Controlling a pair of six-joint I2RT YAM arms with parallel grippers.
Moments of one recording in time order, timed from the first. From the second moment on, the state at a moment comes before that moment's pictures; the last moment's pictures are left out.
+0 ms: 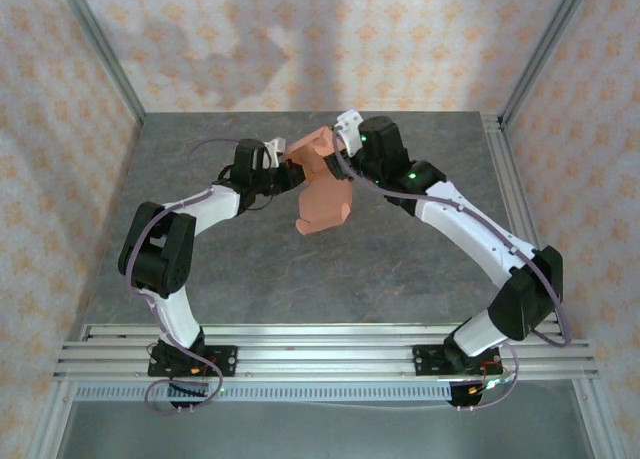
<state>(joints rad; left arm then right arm) -0.27 1.81 1.11 0.15 0.53 -0.70 0.62 1.51 1.43 -0.39 0.10 -0.13</state>
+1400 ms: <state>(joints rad) -0.26 1.81 1.11 0.08 0.52 -0.69 0.70 1.76 1.61 -0.46 0.36 -0.27</state>
